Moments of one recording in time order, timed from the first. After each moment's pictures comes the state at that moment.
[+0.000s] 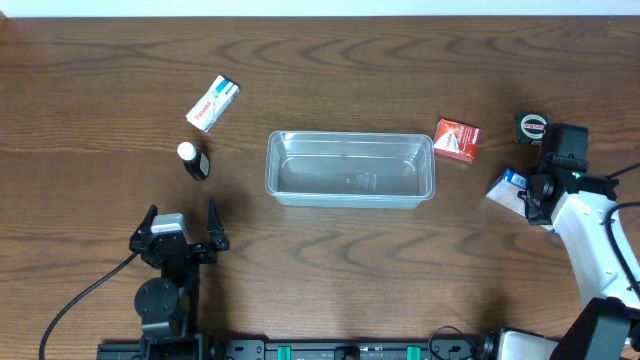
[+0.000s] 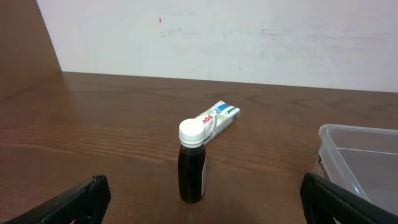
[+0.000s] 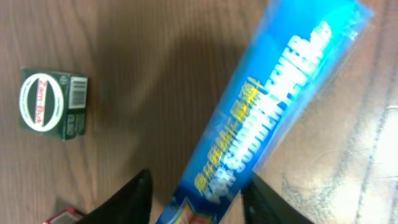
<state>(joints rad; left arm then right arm) 0.08 0.01 0.02 -0.11 0.00 -0.04 -0.20 1.43 0.88 -0.64 0.34 1.35</state>
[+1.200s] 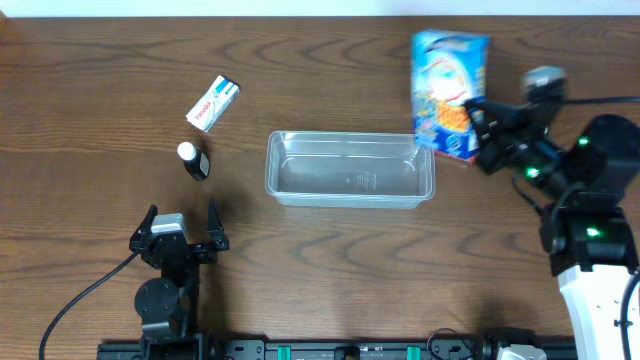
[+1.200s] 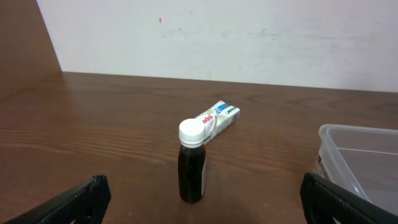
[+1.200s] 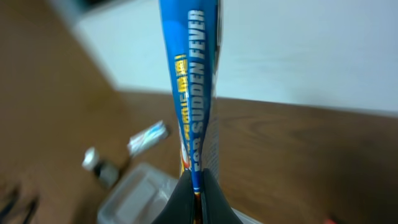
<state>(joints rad) 0.08 0.01 0.02 -0.11 0.00 -0.04 -0.03 1.03 0.93 -0.16 -0.72 0.14</state>
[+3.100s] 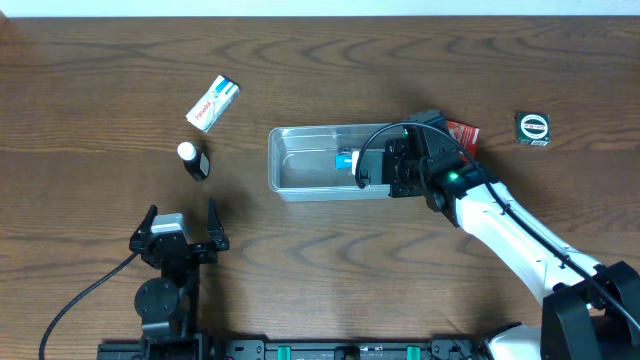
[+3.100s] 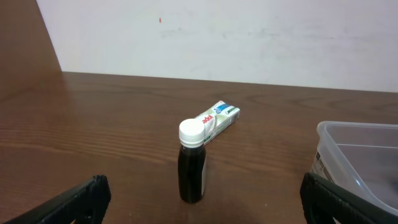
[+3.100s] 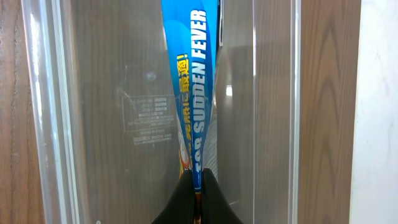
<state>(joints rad) 0.08 0.01 0.02 -0.11 0.00 -0.04 0.42 1.55 0.93 -0.29 -0.14 -1.16</state>
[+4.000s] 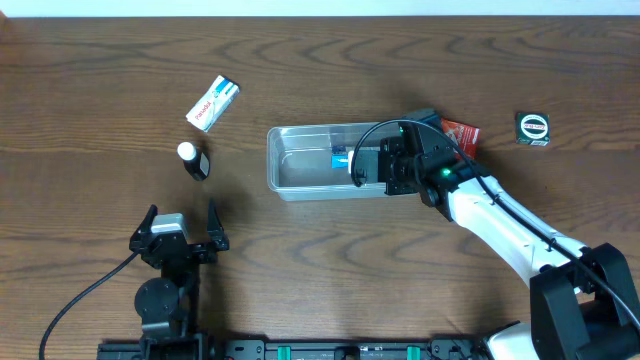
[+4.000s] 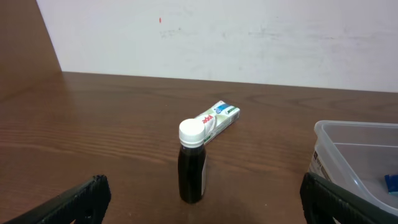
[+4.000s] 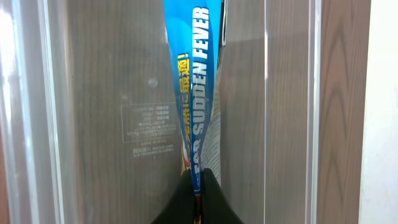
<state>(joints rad) 0.08 0.01 0.02 -0.11 0.00 -0.04 0.42 1.61 0.93 -0.23 -0.16 -1.17</state>
